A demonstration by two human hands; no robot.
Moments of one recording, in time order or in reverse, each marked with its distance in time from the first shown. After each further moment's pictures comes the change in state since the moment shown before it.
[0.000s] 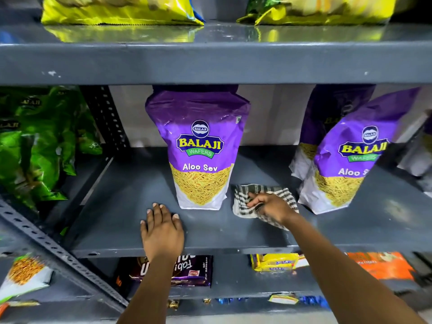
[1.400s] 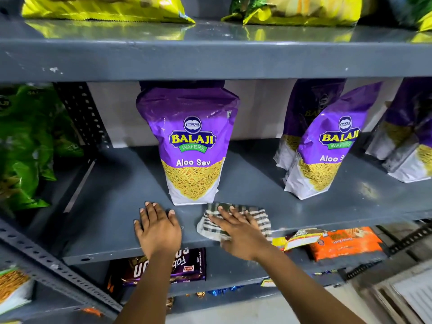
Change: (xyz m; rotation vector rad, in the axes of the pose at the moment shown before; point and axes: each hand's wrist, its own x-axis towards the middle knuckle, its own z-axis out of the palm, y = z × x) left_hand 0.003 -0.003 0.003 0.003 -0.016 0.008; right_hand -0.093 -0.035 0.084 -0.802 -0.130 -0.167
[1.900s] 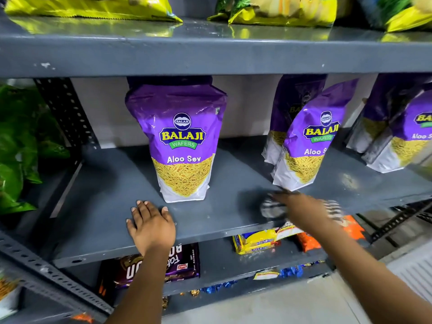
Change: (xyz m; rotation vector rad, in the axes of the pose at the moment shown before) left_hand -0.001 0.002 0.000 -0.012 -0.007 -0.008; right_hand -0.071 0.067 -0.079 -0.251 0.216 0.456
